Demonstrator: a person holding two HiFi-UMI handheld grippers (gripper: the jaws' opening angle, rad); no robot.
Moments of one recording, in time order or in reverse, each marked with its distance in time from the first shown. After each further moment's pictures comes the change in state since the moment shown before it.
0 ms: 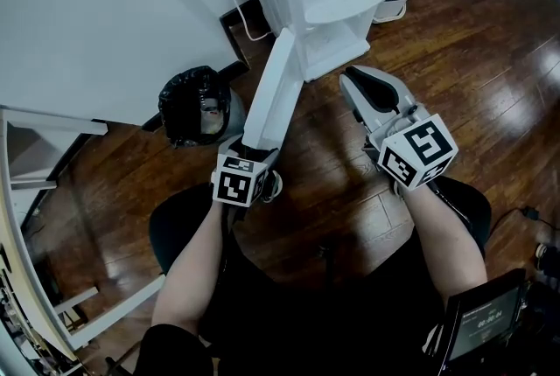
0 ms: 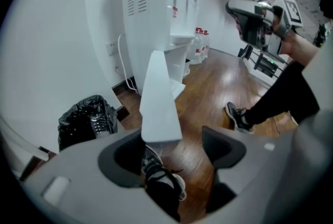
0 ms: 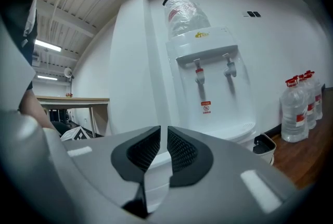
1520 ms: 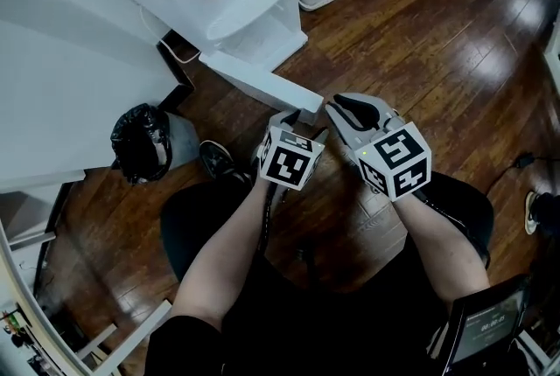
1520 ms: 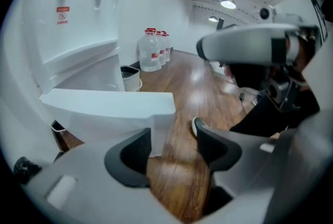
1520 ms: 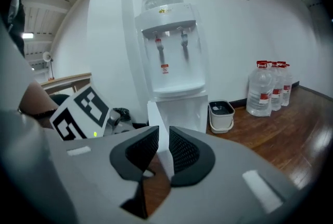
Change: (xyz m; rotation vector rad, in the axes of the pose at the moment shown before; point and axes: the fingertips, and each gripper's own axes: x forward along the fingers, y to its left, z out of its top) left arm 0.105 -0.230 0.124 0.266 -0.037 -0.279; right arm -0.114 -0.088 -0.096 0.048 0.374 -0.205
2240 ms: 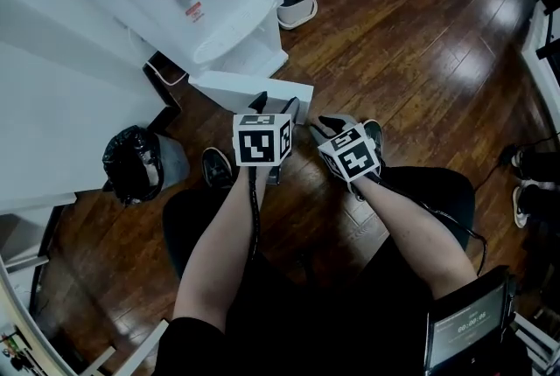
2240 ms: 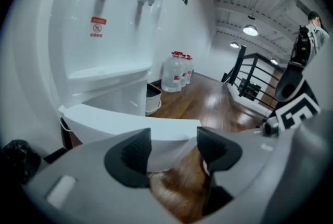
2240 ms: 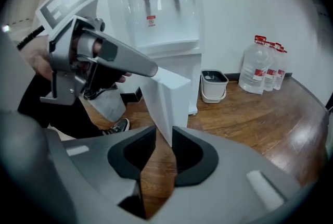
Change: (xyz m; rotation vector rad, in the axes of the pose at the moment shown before) left arm -0.021 0.060 0.078 -0.255 -0.217 0.109; right arm 0.051 -0.028 -0.109 0.023 0.341 -0.092
